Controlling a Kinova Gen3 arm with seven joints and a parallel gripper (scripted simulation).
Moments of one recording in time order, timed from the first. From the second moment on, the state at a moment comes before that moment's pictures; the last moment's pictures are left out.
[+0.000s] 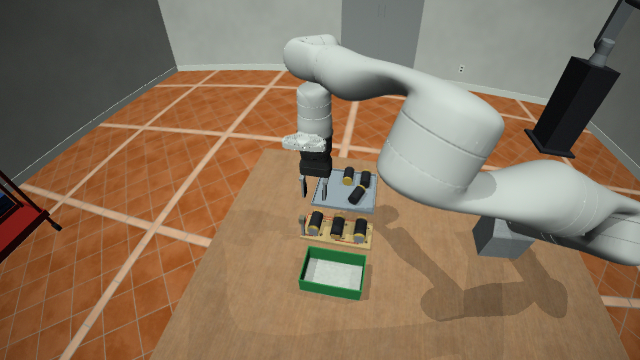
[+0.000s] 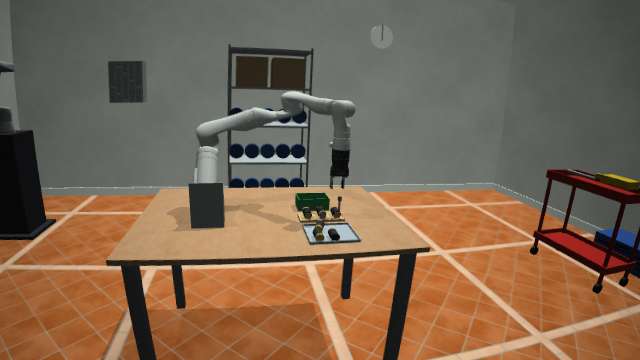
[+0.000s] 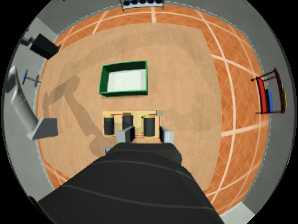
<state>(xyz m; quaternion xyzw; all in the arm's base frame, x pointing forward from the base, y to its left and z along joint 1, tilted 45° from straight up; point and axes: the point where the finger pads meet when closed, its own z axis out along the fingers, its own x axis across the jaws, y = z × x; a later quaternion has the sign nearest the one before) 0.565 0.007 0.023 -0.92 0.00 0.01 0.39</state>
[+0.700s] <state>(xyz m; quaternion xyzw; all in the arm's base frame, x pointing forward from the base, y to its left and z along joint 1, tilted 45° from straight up) 0.565 0.007 0.024 -0.92 0.01 0.01 0.39</state>
